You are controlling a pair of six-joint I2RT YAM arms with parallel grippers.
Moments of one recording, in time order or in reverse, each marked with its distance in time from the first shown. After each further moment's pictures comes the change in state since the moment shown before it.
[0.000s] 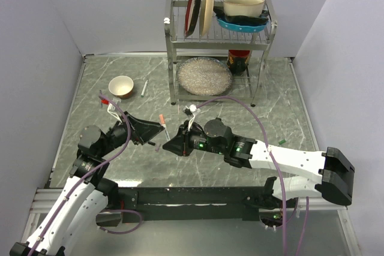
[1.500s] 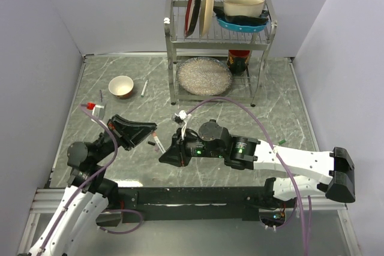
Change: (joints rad) left arm 0.011 -0.133 -0.058 0.248 0.033 -0.159; right arm 0.102 -0.016 0.162 -0.242 -0.040 -0.054
